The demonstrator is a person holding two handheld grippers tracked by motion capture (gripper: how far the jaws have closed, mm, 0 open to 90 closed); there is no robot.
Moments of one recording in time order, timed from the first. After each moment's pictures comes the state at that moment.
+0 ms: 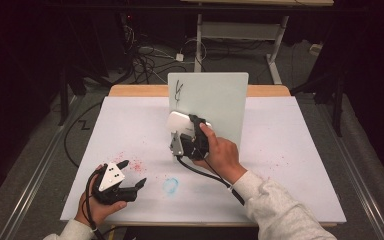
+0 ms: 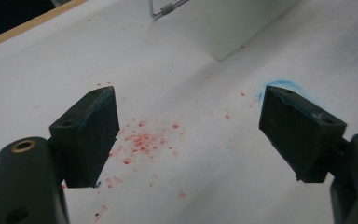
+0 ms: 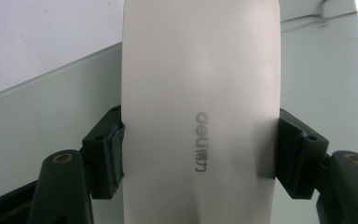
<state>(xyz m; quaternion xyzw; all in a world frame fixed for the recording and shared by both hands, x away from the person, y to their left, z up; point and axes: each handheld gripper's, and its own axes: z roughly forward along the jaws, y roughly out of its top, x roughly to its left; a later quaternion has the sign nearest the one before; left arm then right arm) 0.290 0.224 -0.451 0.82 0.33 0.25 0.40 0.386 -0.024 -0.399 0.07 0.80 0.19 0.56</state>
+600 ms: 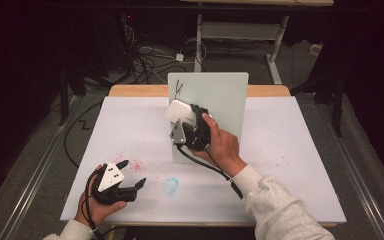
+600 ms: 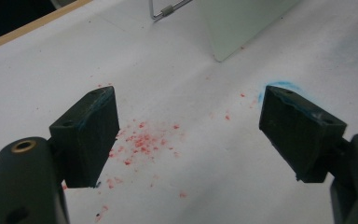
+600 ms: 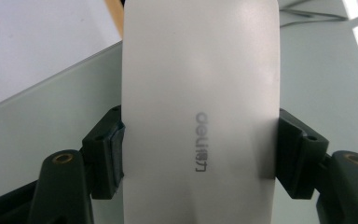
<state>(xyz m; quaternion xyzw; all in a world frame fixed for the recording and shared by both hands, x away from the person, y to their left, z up) 0.289 0.225 -0.451 0.81 0.33 0.25 0.40 0.397 -0.025 -0.373 0.11 0.79 0.22 0.56</state>
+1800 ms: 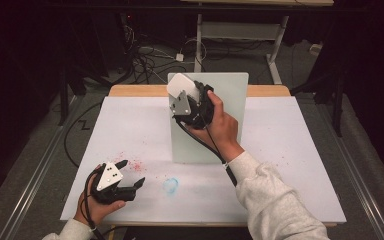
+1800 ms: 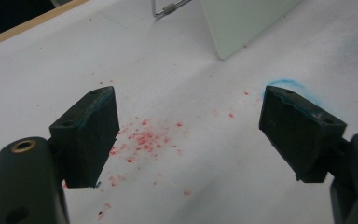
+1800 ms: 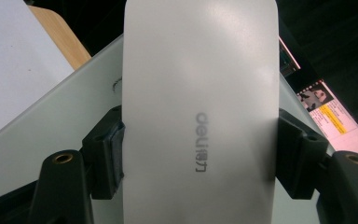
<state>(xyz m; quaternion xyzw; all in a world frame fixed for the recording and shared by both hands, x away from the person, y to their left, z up) 0.291 0.229 -0.453 0.81 0.33 0.25 0.41 0.417 -0.023 -0.320 0.18 0.76 0.27 0.57</state>
